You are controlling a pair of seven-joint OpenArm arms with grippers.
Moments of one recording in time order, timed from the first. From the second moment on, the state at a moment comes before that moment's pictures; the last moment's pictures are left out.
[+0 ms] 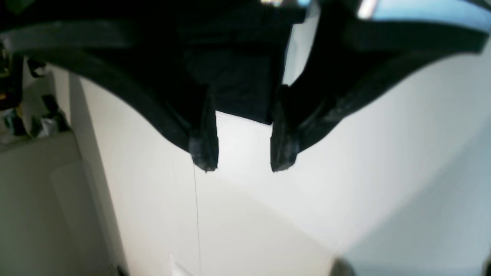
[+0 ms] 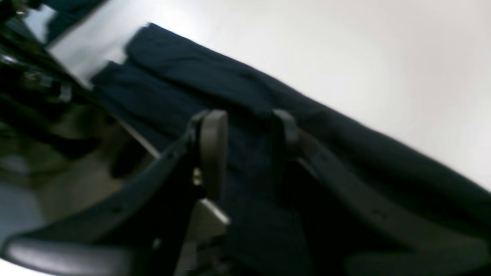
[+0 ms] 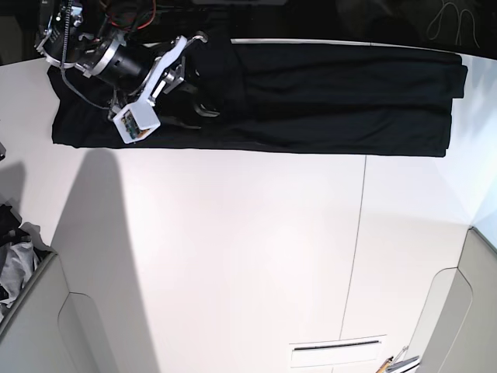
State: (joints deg) left arm 15.4 -33.1 -56.0 75.6 -77.7 -36.0 64.8; right arm -27.6 4.7 3.8 129.7 34.7 31.1 -58.5
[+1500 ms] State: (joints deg) left arm 17.9 -26.5 -44.0 58.7 -72.0 -37.1 57.7; right arm -26.5 4.7 3.8 129.6 27.8 30.6 -57.6
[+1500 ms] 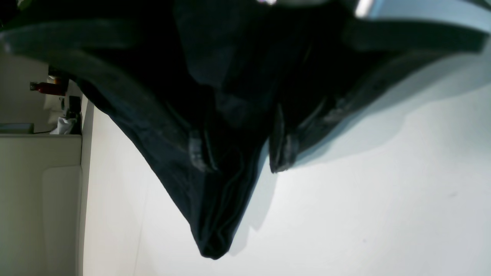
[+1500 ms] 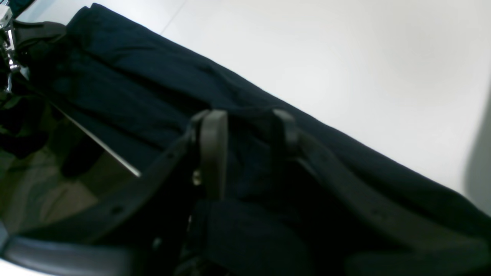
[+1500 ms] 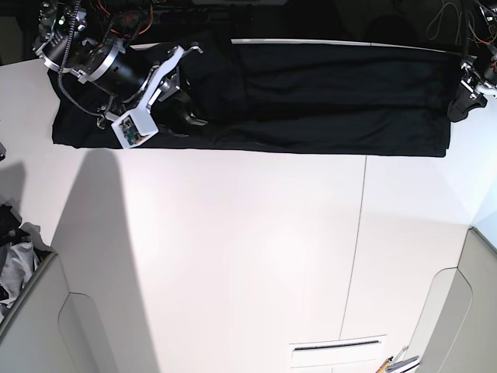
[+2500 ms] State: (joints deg) left arm 18.4 -26.0 -44.6 67.0 -72.8 -36.1 62.0; right arm -26.5 4.7 3.8 129.6 27.8 30.6 -57.2
